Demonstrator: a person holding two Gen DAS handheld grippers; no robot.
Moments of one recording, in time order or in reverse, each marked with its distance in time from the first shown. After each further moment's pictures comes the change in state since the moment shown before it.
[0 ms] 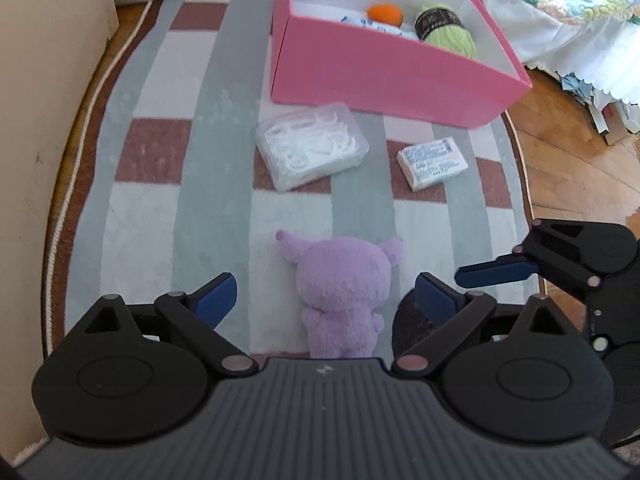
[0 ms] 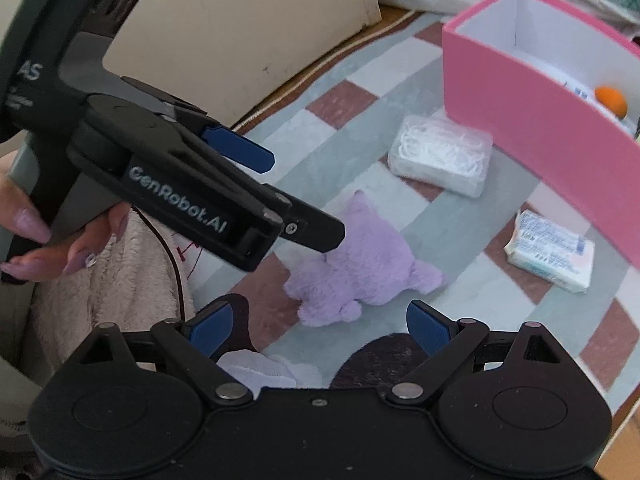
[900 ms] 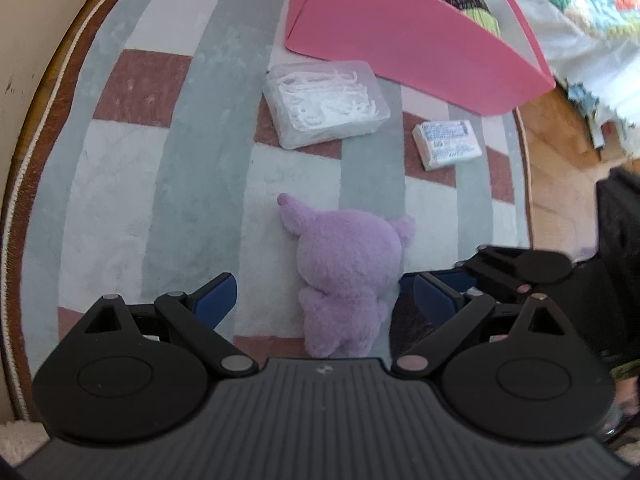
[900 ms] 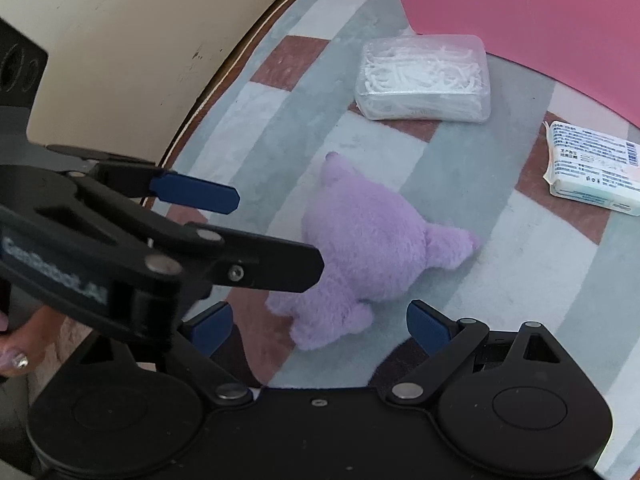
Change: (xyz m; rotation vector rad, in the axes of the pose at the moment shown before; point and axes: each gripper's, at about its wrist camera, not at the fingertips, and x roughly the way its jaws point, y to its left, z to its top) left arm 0.030 0.027 -0.004 -0.124 0.079 -0.103; right arm 0.063 -0.026 0.001 0.271 0.057 0.049
